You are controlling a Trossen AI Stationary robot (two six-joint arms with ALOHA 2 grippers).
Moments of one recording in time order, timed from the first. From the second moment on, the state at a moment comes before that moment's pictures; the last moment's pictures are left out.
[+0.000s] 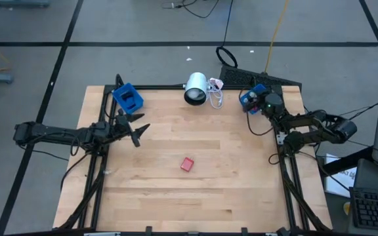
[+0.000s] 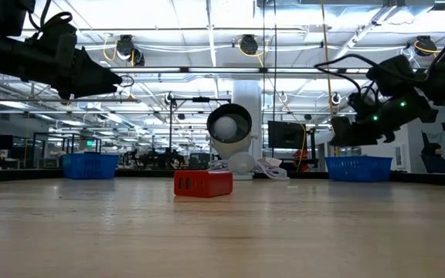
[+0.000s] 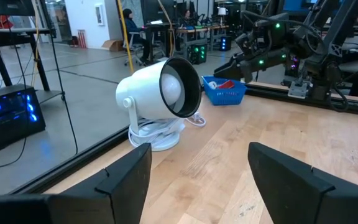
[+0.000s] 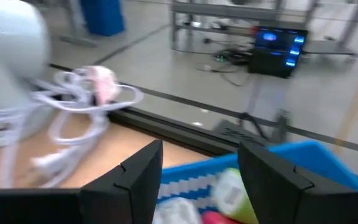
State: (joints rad) left arm 0.01 0.46 0.09 0.32 -0.50 -0.05; right arm -0.93 1.29 0.15 0.87 0.18 0.07
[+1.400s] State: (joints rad) left arm 0.01 0.46 0.09 0.31 -0.50 -0.05; right arm -0.55 1.29 0.15 1.00 -0.16 0.17
